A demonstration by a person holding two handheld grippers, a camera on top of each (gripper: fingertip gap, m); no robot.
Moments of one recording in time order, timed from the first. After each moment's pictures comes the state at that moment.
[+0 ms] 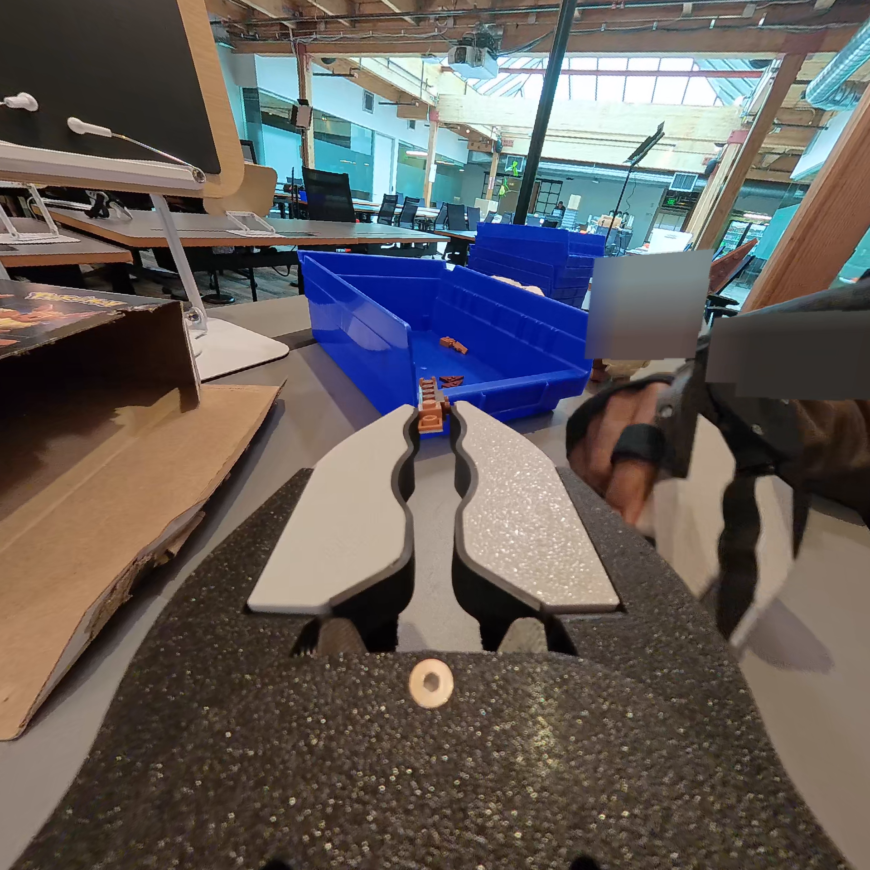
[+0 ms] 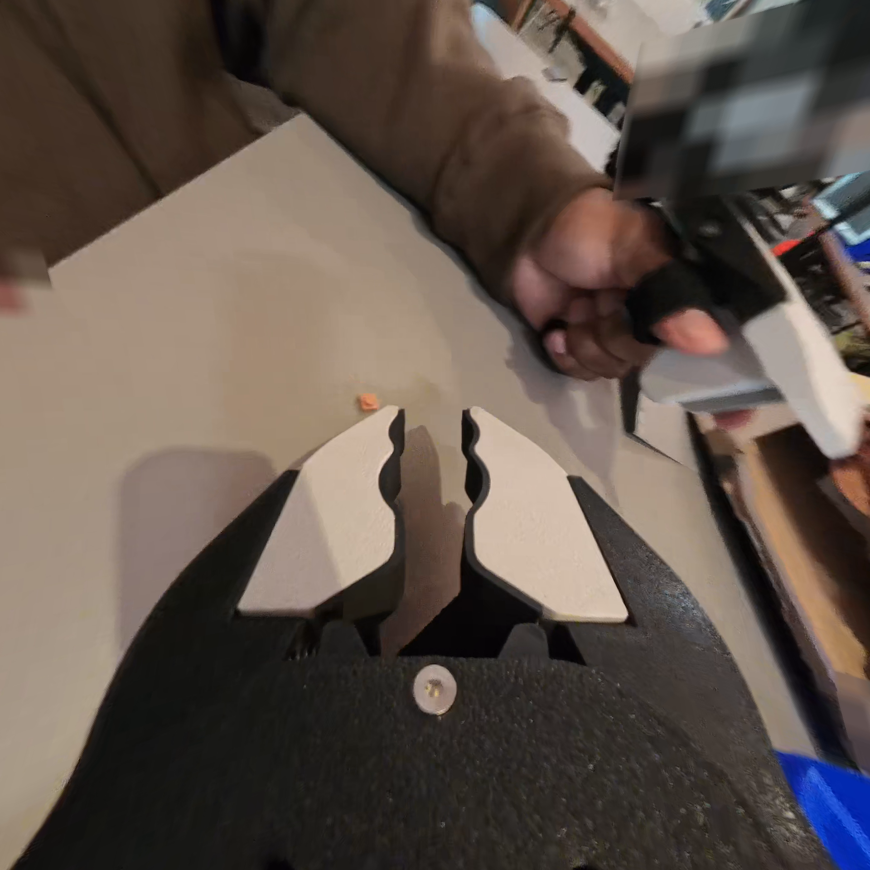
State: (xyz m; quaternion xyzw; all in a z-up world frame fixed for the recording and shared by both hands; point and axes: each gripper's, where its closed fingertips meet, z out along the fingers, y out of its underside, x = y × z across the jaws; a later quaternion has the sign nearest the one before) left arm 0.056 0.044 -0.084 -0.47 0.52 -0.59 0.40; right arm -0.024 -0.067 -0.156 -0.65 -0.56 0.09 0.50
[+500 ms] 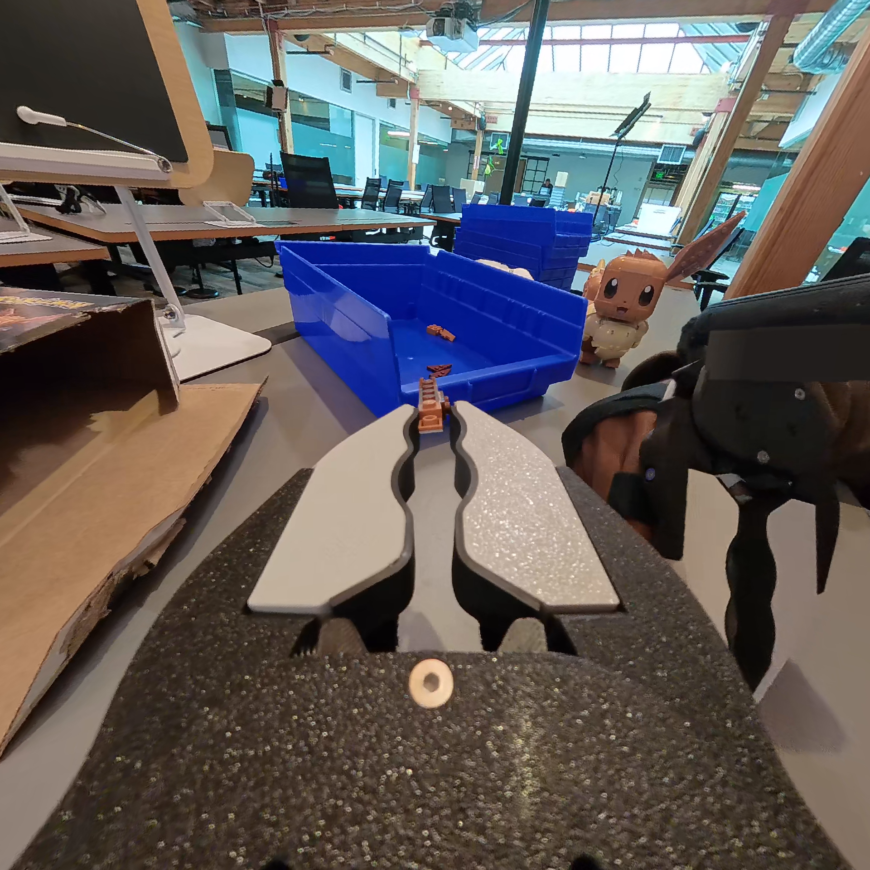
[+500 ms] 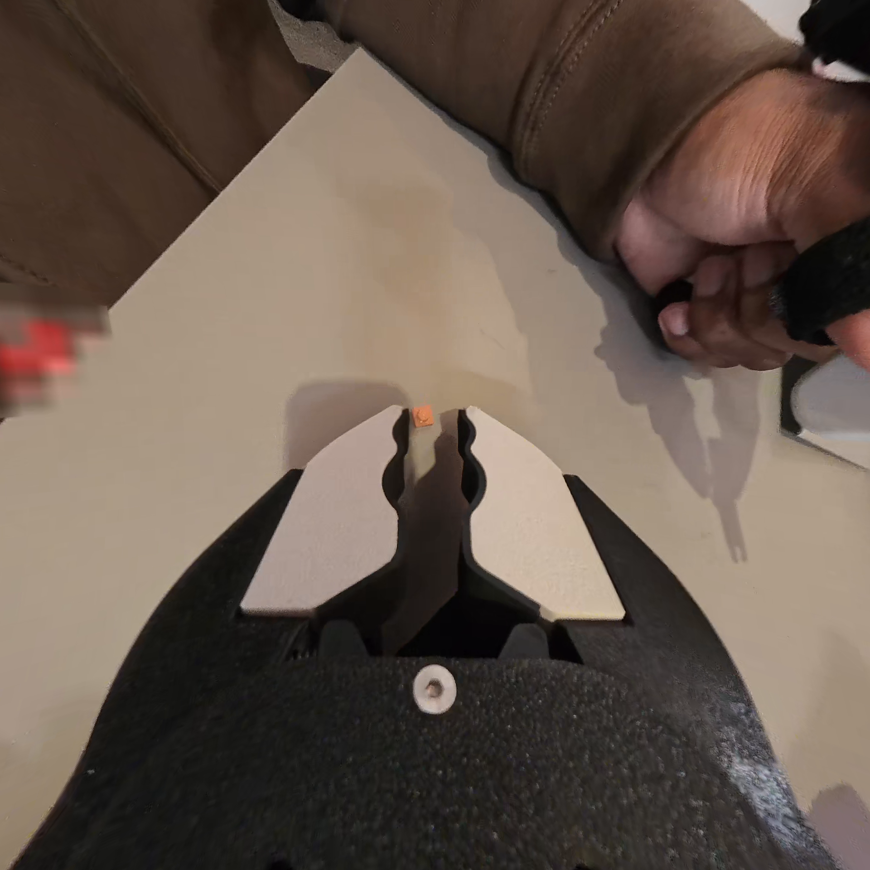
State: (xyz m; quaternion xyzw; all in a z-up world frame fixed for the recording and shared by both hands) left arm 0.057 0.035 -0.088 -0.46 0.55 -0.58 0.39; right arm -0.044 -0.074 -0.183 -0.71 -0.57 0.17 0.37
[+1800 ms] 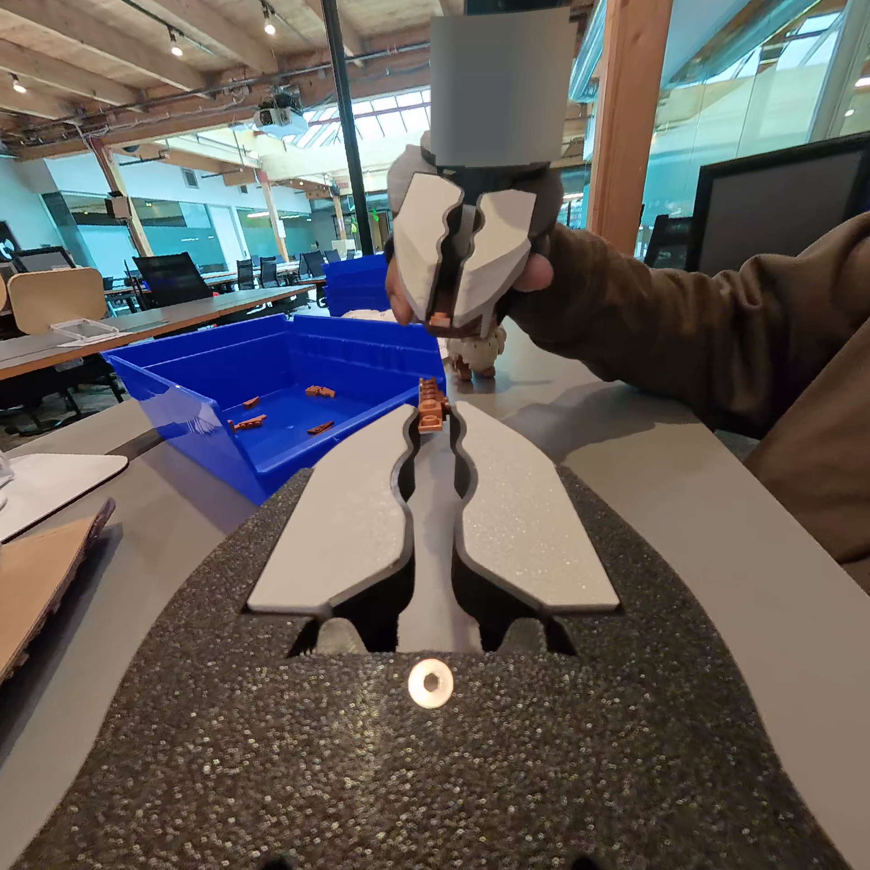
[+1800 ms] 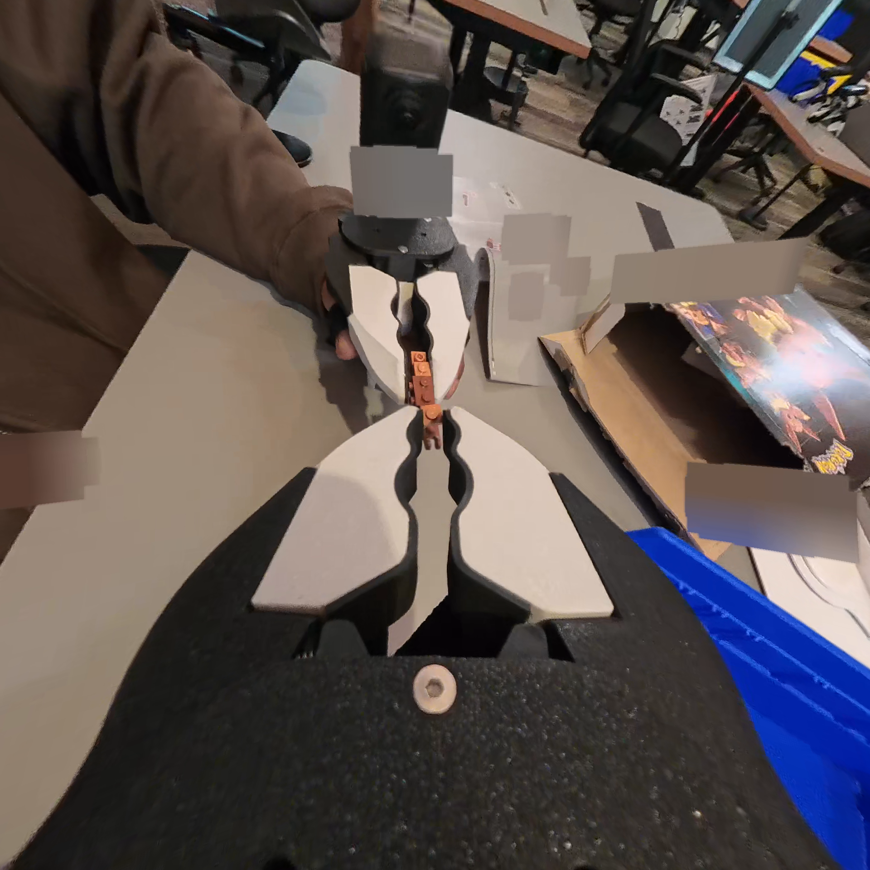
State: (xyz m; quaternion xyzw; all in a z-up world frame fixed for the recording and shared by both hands) left arm 0.041 -0.044 -0.072 -0.29 0.61 -0.64 0.38; right arm 0.052 -0.053 -0.042 -0.75 -0.42 0.11 0.50
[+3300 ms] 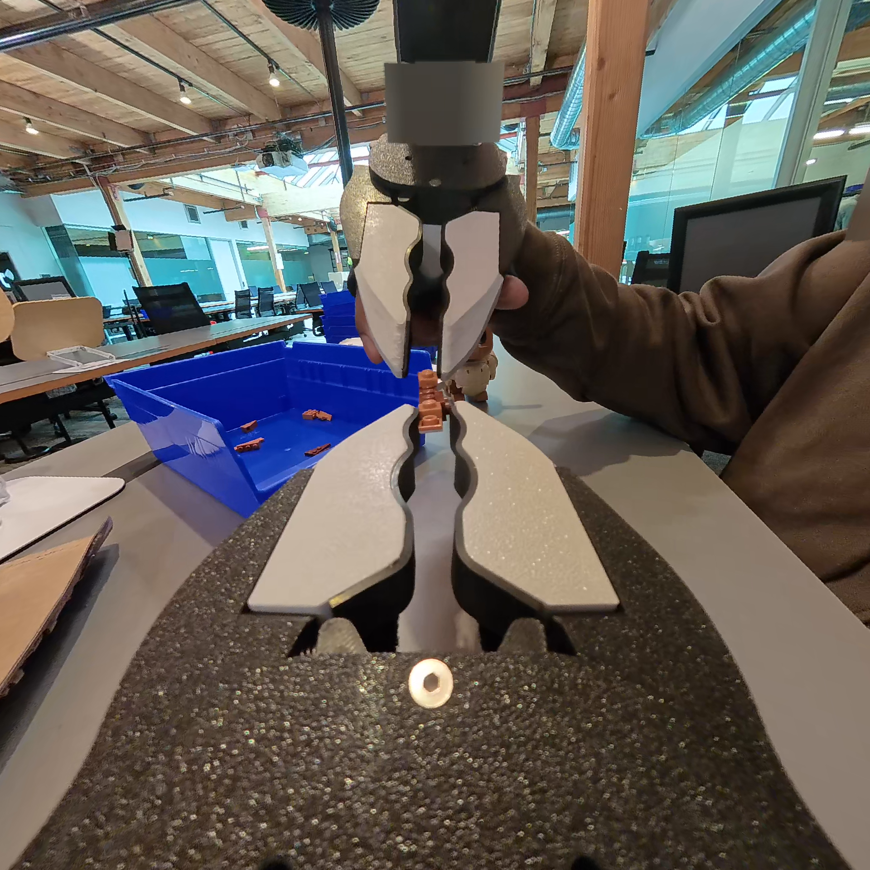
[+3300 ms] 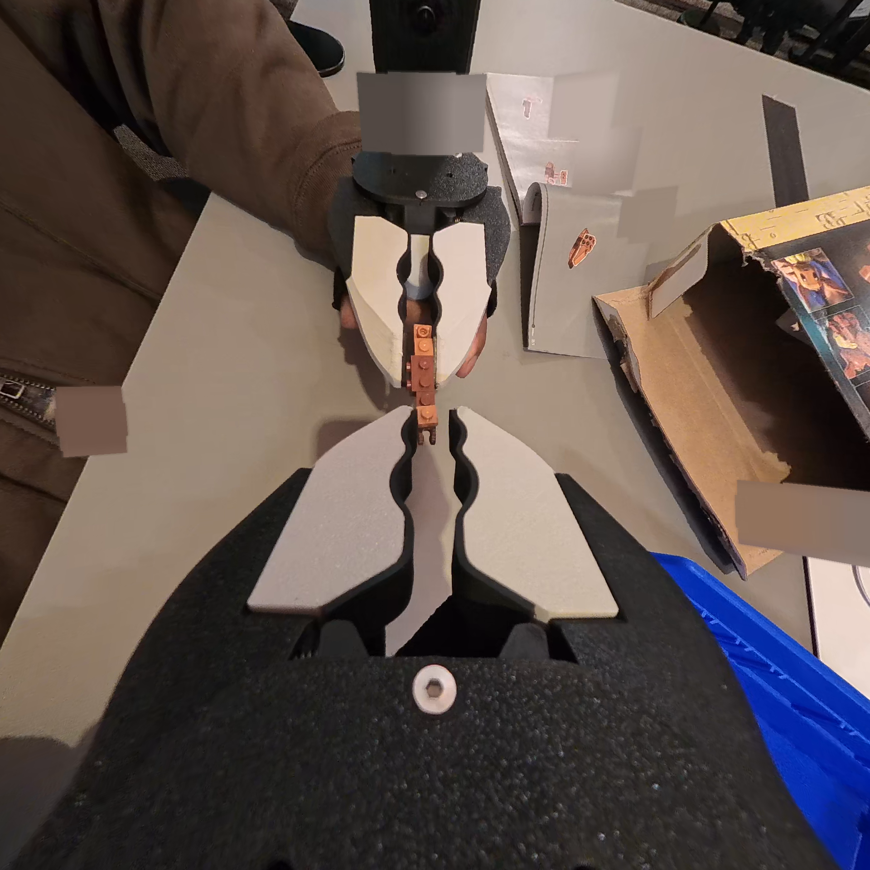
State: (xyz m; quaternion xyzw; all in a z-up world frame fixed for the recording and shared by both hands) left arm 0.032 -0.042 -0.062 -0.28 0.59 -0.66 0.38; right arm 0.040 -0.040 -0.055 -0.79 -0.45 0.13 0.40
